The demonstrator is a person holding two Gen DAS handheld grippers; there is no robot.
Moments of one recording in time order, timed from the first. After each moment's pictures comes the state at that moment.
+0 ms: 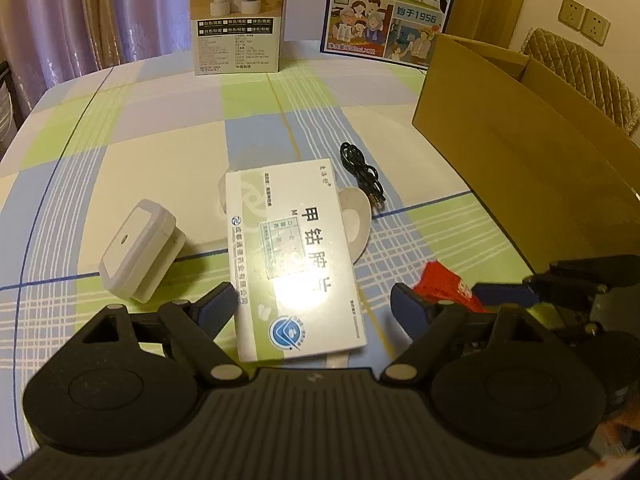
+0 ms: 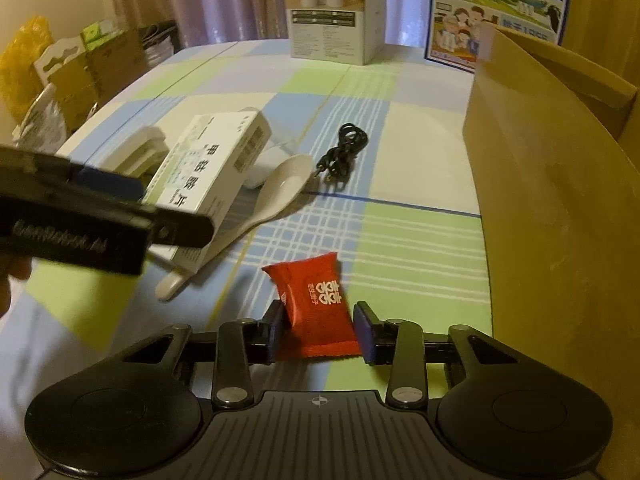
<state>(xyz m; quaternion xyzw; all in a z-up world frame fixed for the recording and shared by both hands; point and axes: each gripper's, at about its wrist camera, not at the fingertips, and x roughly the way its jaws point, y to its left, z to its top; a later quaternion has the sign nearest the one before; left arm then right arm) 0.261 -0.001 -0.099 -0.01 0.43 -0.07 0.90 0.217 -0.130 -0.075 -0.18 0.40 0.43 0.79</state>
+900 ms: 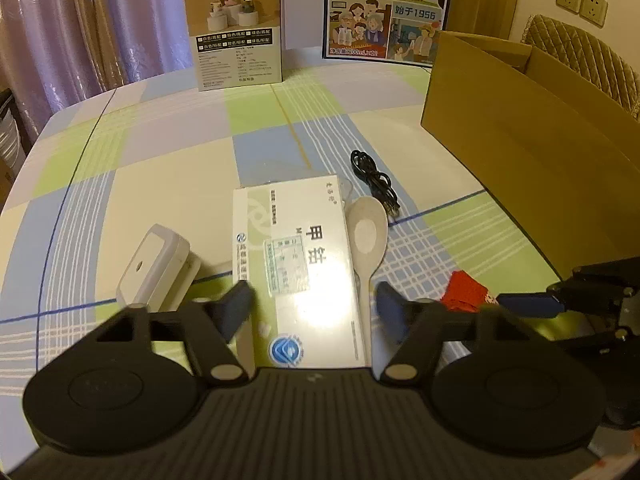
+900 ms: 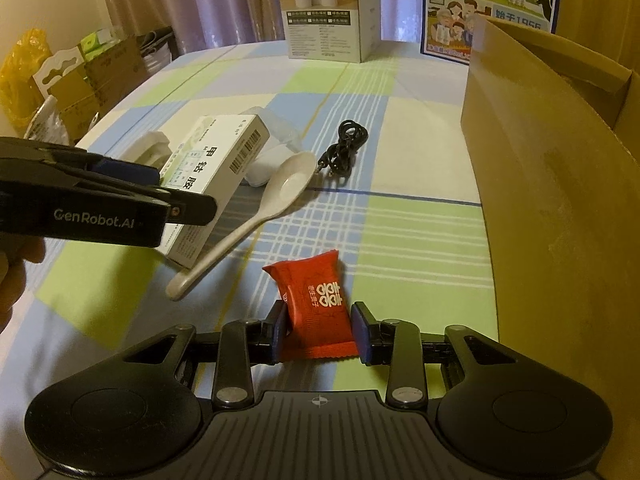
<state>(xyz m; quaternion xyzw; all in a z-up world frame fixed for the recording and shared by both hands) 0.271 -0.002 -0.101 0.02 0.42 -0.06 0.91 0.218 -0.137 -0.076 -0.16 0.41 0.43 0.79</state>
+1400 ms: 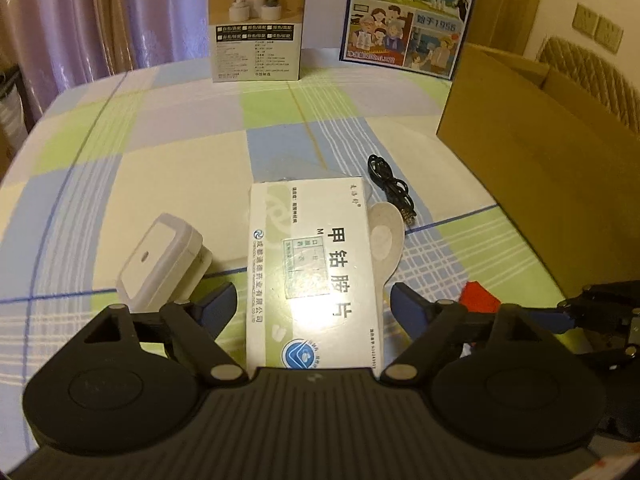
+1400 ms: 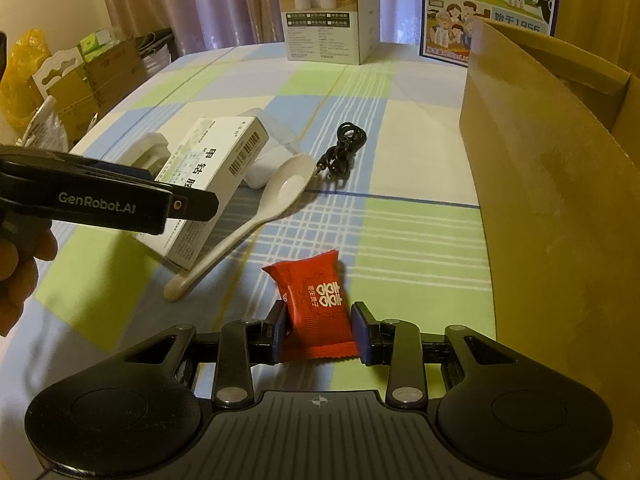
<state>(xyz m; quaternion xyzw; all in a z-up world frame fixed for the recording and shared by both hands) 0.273 0.018 -0.107 -0.02 0.41 -0.06 0.91 0.218 -0.138 -0.074 -0.16 0.41 0.42 0.79</state>
